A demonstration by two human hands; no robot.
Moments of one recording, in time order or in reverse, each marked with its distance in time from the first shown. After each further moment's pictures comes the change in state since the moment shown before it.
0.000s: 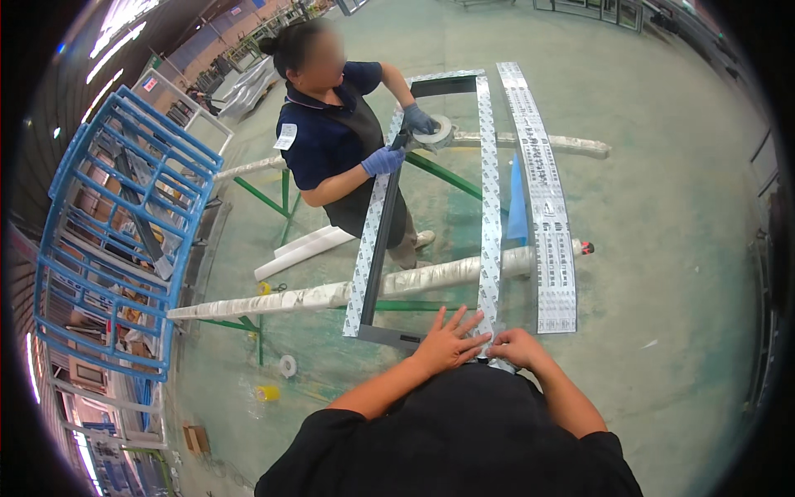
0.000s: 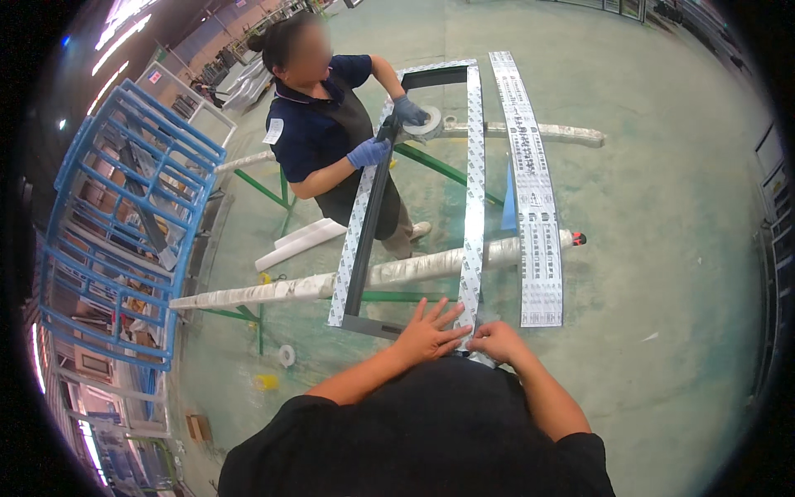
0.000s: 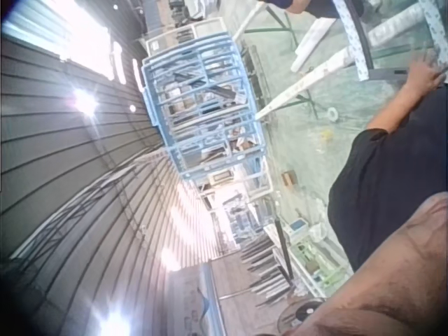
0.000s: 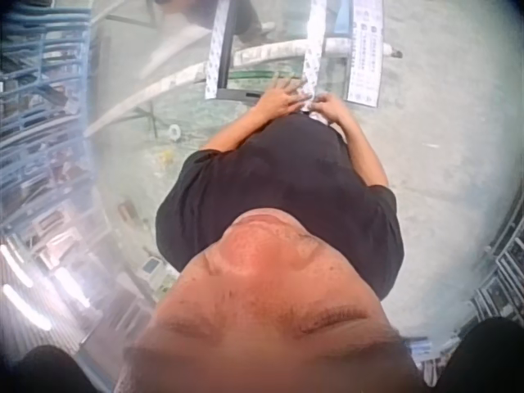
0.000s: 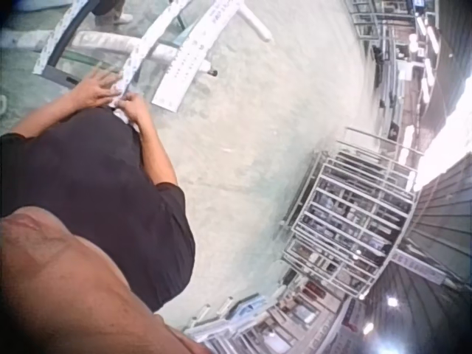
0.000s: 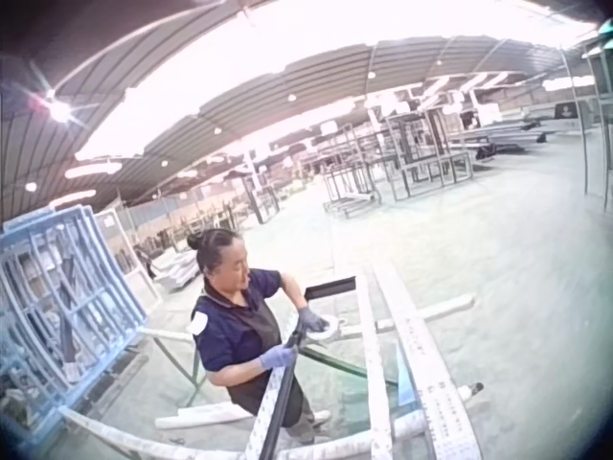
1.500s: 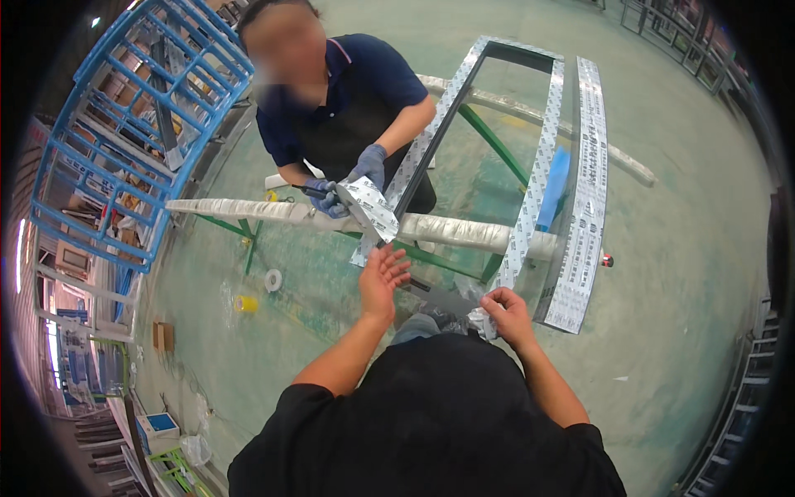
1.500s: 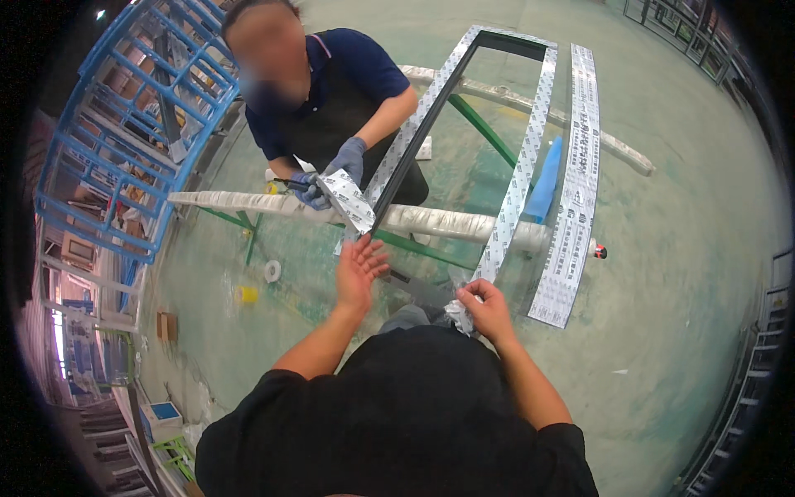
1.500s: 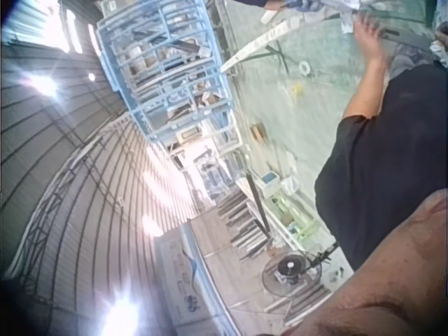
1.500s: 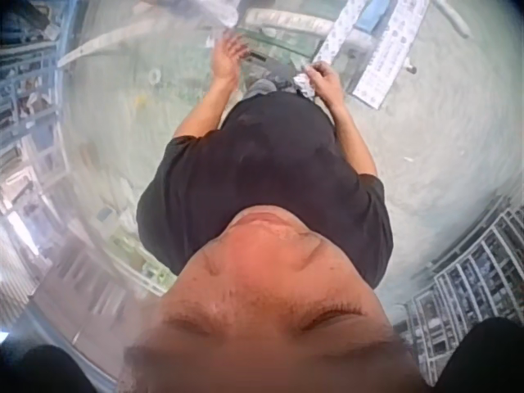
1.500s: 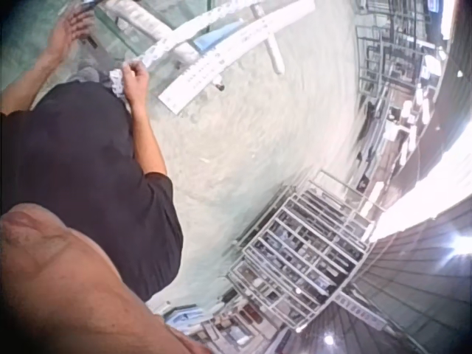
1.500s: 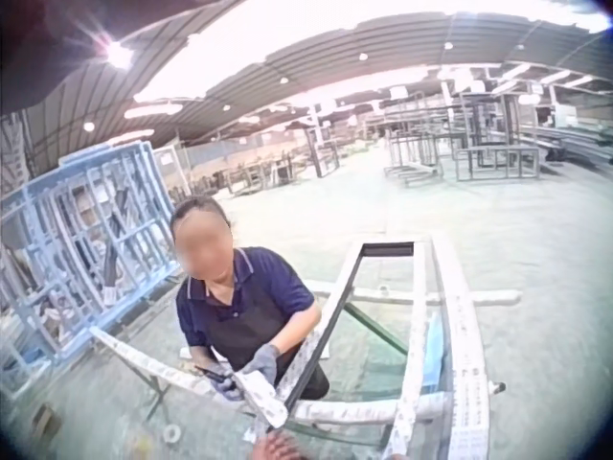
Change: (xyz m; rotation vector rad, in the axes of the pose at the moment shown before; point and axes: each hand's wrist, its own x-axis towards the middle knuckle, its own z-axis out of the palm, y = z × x) left_hand -0.073 -0.021 -0.071 -1.557 1.197 -0.991; right_hand 0.025 -0.021 0.036 0.424 0.039 -0.344
